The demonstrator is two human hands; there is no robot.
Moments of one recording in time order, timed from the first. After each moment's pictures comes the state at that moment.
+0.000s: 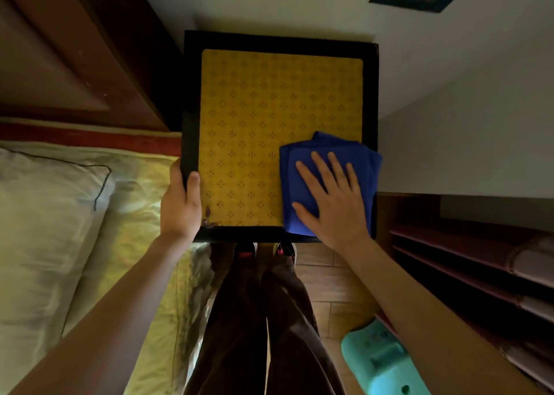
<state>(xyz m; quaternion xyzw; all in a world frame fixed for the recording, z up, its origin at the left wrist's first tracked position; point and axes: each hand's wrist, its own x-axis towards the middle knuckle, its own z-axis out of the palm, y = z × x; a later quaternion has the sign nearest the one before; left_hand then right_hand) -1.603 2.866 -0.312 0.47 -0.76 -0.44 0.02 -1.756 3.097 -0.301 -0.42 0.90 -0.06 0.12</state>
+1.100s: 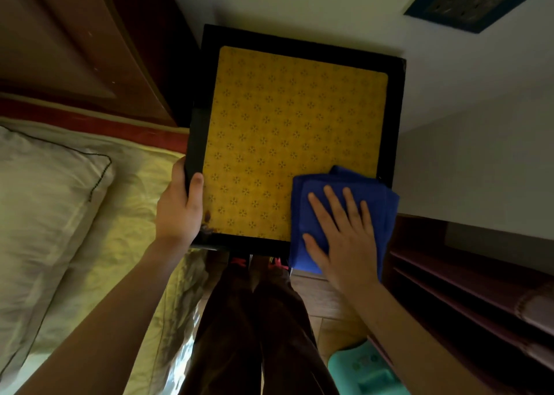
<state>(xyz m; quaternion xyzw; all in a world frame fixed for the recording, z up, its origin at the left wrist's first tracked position) -1.603 2.868 -0.314 0.49 -0.77 -0.41 0.03 -1.738 3.121 -0.311 -0.44 0.89 -0.05 0.10</state>
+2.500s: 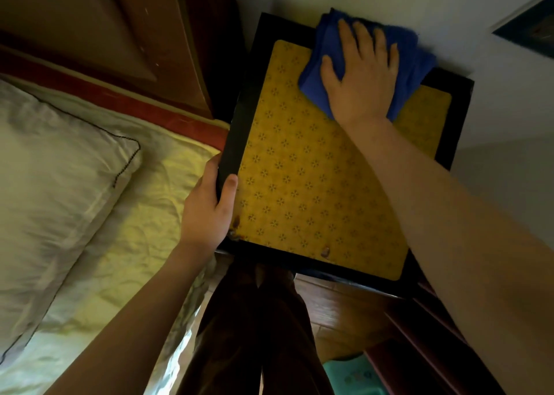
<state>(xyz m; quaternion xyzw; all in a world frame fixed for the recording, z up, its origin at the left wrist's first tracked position) -1.598 2.862 -0.325 0.49 -0.75 -0.45 0.06 -1.890 2.887 -0.317 -0.38 0.92 -0.07 0.07</state>
